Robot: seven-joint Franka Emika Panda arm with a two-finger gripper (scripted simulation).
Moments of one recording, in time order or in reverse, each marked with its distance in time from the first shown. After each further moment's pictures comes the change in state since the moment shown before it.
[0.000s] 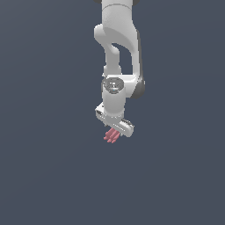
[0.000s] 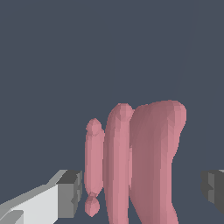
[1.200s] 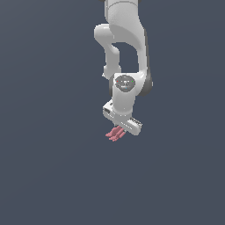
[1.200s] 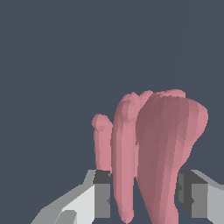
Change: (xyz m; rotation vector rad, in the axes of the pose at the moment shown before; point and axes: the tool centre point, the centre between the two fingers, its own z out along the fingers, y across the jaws) arm -0.027 -0.024 -0.005 -0.015 -0.009 0.020
